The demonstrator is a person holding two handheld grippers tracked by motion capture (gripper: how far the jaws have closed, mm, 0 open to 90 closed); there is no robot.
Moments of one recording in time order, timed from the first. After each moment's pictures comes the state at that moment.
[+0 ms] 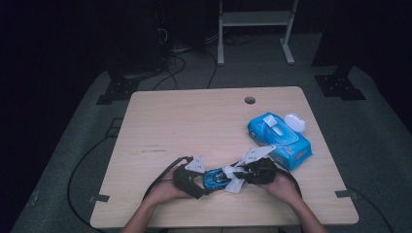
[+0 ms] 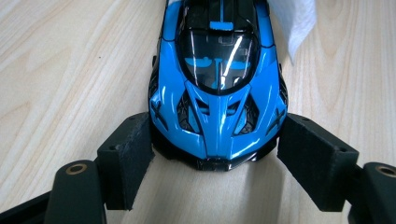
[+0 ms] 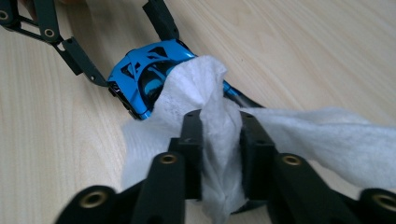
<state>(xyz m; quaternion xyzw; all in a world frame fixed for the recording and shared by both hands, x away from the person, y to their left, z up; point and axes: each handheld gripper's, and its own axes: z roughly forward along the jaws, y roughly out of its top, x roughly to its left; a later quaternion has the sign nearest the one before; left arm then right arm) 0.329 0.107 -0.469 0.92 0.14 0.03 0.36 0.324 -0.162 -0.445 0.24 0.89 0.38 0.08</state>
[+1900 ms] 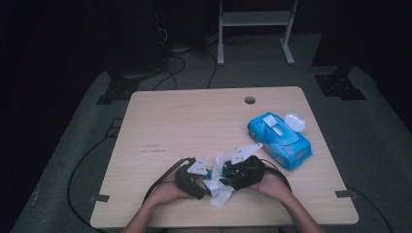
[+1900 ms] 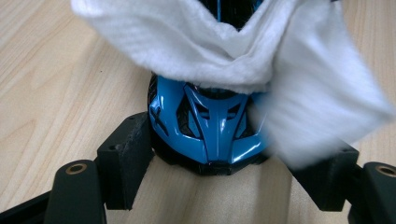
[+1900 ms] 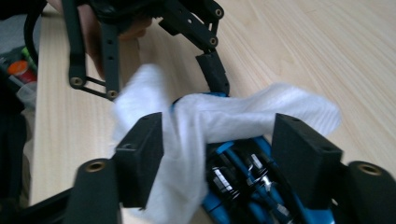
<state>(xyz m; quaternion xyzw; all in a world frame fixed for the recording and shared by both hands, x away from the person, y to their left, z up) 0.324 0.103 -0.471 0.92 0.13 0.06 0.36 0.324 -0.123 -0.425 0.17 0.90 0.40 0.06</state>
